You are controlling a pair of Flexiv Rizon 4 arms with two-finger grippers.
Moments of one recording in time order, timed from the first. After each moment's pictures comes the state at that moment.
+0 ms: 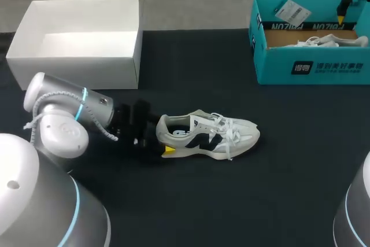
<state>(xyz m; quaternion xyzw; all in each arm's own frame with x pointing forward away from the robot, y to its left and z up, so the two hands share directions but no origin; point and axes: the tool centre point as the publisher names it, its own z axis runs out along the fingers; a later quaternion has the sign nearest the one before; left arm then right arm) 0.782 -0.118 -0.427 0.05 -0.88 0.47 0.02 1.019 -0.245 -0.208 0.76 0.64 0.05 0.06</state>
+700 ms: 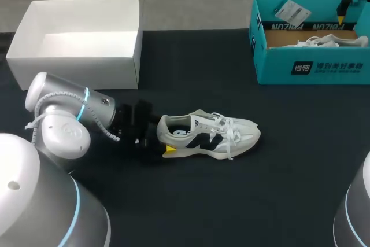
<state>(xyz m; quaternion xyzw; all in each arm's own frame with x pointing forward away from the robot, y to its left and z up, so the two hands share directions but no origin) 0.782 -0.121 -0.428 0.05 -0.88 0.47 0.01 1.019 -0.245 -0.208 0.76 0.64 0.05 0.06</state>
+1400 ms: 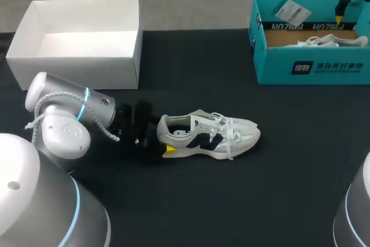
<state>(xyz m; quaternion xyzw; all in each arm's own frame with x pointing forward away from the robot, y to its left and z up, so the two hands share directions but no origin) 0.782 -0.121 -0.428 0.05 -0.88 0.47 0.01 1.019 -0.234 -0.208 0.76 0.65 0.05 0.06</state>
